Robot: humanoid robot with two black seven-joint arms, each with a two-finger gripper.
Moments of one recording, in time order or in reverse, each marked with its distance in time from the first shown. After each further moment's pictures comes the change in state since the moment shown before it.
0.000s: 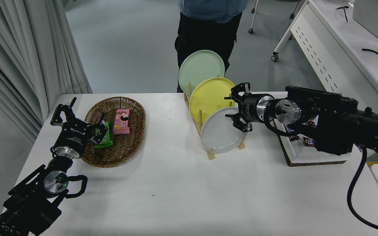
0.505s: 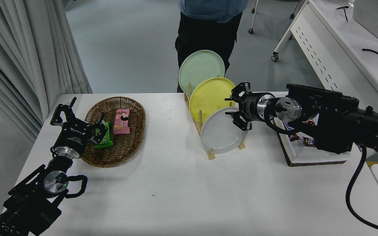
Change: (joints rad) left arm 0.000 0.000 0.000 0.000 0.000 0.000 0.000; right arm -0.001 0.000 0.025 -0.018 0.001 -0.002 -0.013
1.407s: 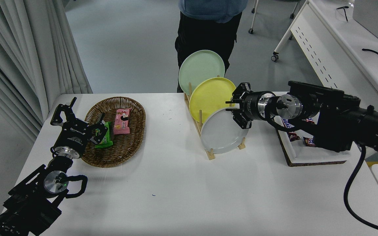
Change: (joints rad) left arm 0.000 0.000 0.000 0.000 0.000 0.000 0.000; right arm -0.007 0.000 0.026 -0.017 0.003 -0.003 -0.050
